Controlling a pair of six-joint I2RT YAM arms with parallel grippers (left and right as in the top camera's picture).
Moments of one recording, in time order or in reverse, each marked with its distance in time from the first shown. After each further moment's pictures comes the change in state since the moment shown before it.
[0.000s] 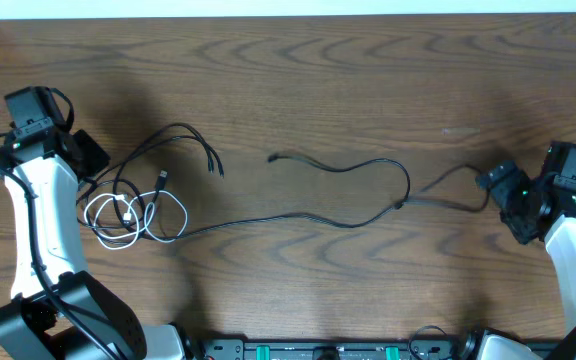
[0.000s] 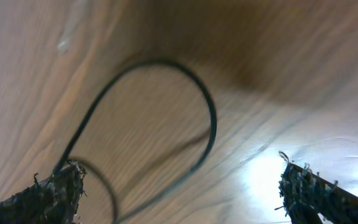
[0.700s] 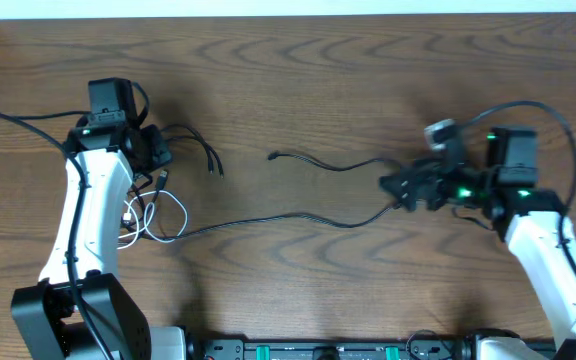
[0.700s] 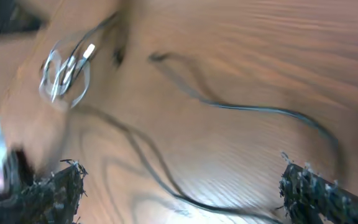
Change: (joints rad) left arm -0.275 -0.005 -0.064 0.025 0.045 0.010; right arm 0.324 0.001 -0.005 0.209 -0.649 -0.768
